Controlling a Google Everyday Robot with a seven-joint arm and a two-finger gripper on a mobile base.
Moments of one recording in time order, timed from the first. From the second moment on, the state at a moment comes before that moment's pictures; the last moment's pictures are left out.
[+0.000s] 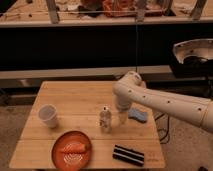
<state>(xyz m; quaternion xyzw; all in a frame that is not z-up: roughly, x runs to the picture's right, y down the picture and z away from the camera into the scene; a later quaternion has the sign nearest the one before) 0.078 0.139 0.796 -0.29 -0.05 -0.06 0.95</state>
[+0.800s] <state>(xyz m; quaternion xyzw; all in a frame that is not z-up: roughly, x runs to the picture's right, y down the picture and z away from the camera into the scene) 0.061 0.149 0.788 -0.29 -0.08 -0.08 0.95</state>
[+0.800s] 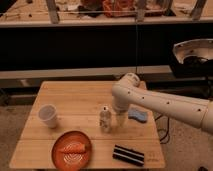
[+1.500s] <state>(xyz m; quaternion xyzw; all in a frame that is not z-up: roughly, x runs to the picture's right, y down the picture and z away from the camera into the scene) 0.045 0.155 0.779 -0.30 -0.11 -0.10 0.94</state>
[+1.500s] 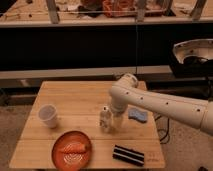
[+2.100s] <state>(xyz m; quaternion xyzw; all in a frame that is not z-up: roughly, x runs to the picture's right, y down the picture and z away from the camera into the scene) 0.039 0.158 0.770 -0.30 -0.12 -0.11 0.94</state>
